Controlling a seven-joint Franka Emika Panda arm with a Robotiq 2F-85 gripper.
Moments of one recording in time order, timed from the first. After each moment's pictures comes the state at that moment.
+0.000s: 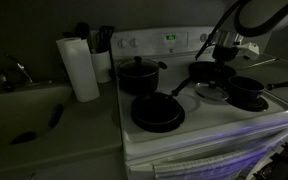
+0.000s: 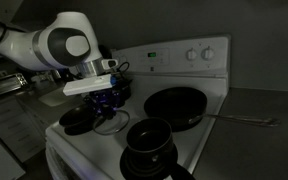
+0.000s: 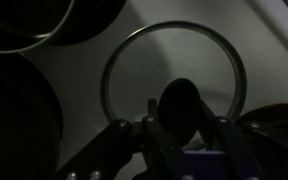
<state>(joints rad) 0.11 -0.12 0.03 -2.38 0.06 2.31 -0.33</state>
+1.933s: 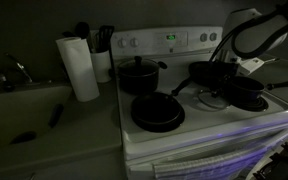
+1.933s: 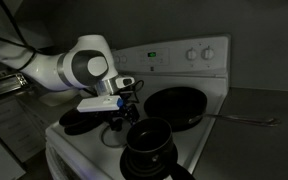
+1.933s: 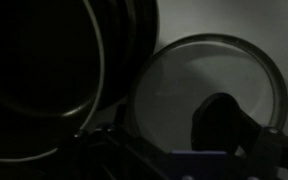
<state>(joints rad) 0.05 -0.02 0.01 -2.42 -0.05 2.39 -0.05</state>
